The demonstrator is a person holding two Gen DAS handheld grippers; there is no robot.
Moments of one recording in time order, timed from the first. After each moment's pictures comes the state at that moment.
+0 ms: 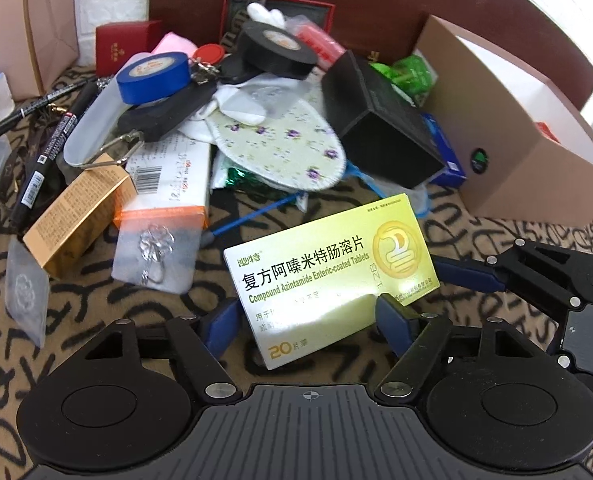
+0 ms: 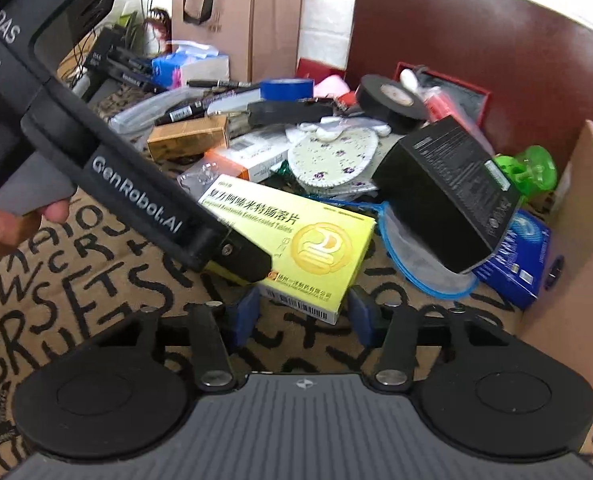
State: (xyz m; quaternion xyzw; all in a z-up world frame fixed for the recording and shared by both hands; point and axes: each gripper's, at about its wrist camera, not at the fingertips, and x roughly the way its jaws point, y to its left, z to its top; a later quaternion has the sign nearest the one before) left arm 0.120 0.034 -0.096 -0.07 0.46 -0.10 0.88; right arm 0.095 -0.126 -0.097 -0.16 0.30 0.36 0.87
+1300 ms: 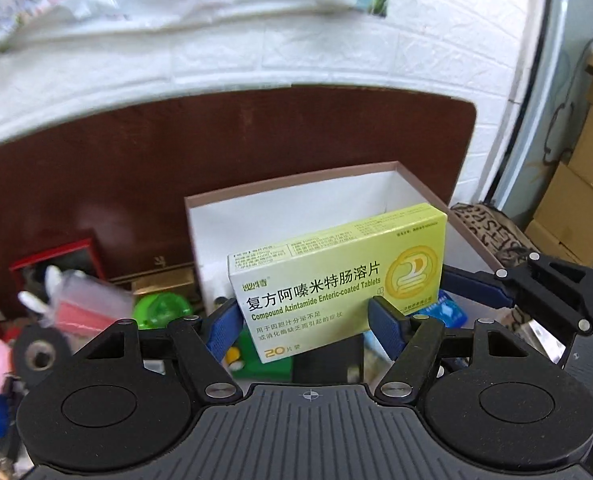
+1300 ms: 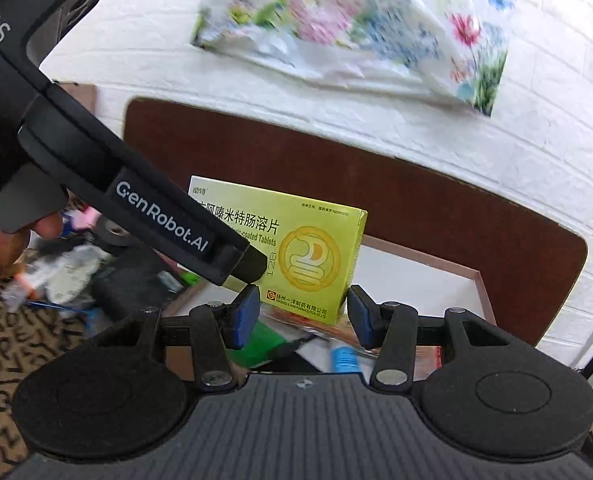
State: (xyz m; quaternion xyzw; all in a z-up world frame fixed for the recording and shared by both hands) left arm 0.243 -0.189 0.039 0.04 0.35 -0.21 0.91; right arm 0.154 -0.312 0.030 -0.14 0.19 0.15 0.96
